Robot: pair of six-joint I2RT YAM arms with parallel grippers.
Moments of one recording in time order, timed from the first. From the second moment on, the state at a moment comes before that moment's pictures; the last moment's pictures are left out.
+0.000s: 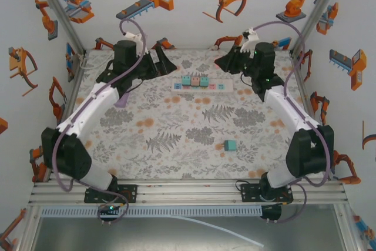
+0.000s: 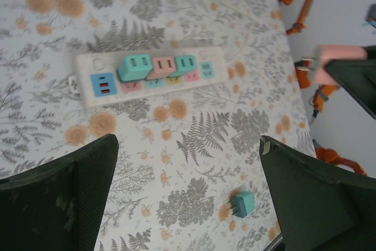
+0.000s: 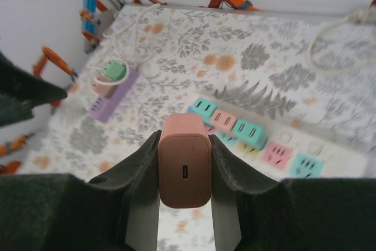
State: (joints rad) left arm -0.42 1.48 1.32 -0.23 0.29 -0.52; right arm 0.23 1.49 1.18 0.11 -0.47 0.43
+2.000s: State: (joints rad) left arm -0.67 0.92 0.79 -0.68 0.78 0.62; right arm 0.23 0.65 0.20 -0.36 -0.05 1.03
